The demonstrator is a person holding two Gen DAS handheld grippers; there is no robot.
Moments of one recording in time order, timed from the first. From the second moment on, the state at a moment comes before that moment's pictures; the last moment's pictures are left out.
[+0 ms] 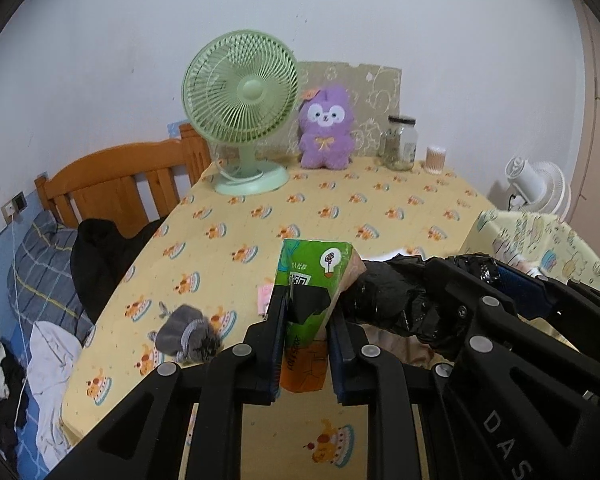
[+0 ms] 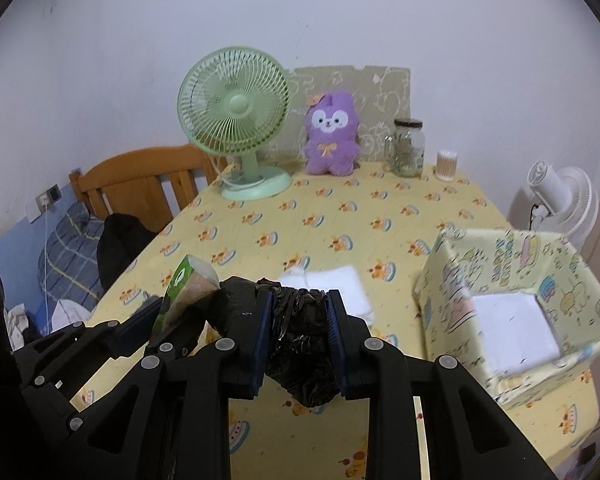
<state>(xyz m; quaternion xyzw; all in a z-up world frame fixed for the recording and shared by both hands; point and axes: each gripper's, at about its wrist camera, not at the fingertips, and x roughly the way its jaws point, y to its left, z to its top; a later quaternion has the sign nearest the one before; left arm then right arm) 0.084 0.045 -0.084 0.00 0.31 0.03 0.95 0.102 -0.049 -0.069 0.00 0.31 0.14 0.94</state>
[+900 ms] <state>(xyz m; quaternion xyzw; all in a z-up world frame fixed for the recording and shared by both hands) 0.098 -0.021 -0.047 0.02 0.27 0.00 0.96 0.108 -0.117 -0.028 0.02 0.26 0.10 0.96</state>
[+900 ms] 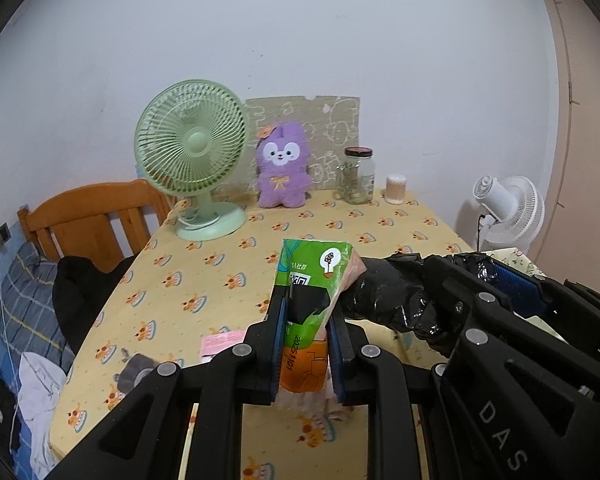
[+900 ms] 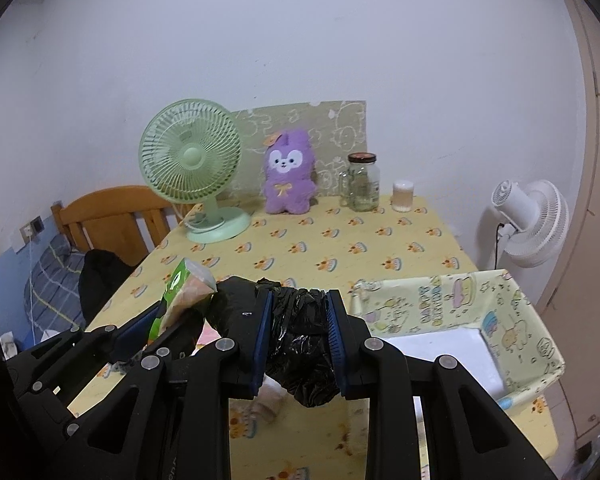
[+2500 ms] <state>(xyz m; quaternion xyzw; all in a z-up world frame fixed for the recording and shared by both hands) 0.175 -0.175 -0.079 0.10 0.31 -0.10 0.94 0.170 -0.273 -0.076 0.07 0.30 -0.04 0.95</state>
